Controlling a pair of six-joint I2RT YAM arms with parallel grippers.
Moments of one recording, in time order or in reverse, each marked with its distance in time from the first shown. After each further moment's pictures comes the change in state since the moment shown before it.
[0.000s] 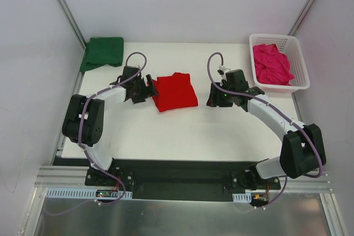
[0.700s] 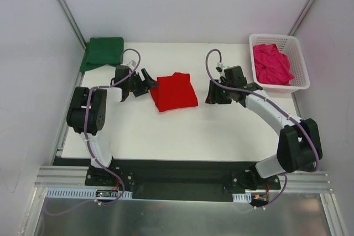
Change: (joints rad) left arm 0.106 0.167 -0.033 0.410 0.219 -0.049; right arm -0.003 0.048 0.059 -0.021 -0.007 -0.011
